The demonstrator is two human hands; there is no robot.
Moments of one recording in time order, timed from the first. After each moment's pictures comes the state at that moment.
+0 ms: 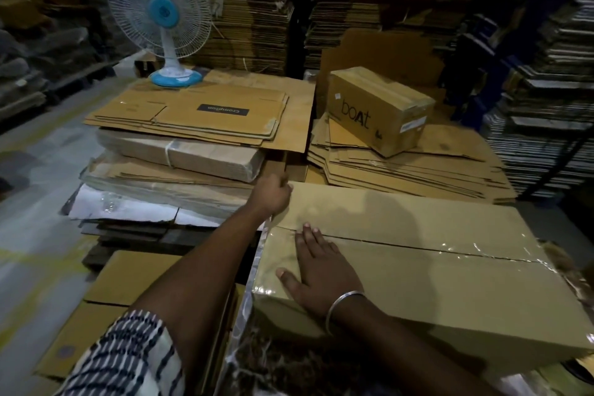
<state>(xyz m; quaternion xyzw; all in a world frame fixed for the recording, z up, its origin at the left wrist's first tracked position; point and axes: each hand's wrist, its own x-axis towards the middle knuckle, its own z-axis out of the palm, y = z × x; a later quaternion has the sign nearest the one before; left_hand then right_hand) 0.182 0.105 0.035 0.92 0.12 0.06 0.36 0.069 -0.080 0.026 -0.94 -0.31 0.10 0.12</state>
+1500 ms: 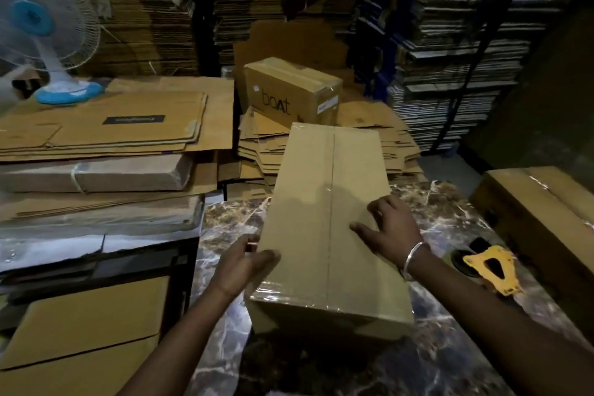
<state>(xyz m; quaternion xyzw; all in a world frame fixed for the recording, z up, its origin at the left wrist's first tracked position) 0.043 0.009 0.004 0.79 0.10 -0.09 0.60 0.090 -0.314 0.022 -0.96 -0.05 -0.11 0.25</state>
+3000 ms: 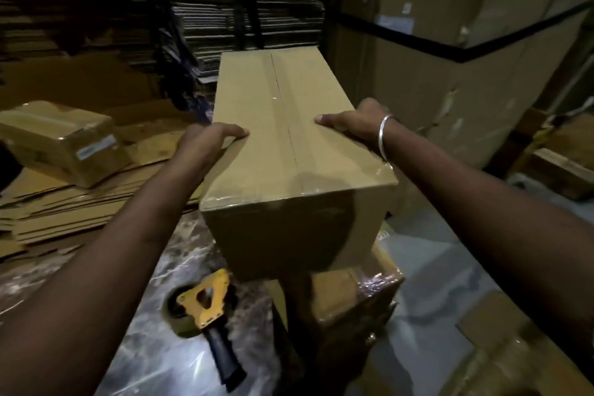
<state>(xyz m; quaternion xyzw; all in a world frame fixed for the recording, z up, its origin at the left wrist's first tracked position) 0.140 -0.672 0.226 0.77 0.04 -0.09 0.63 0.051 -0.935 0.267 -0.86 0.24 -0.10 0.43</state>
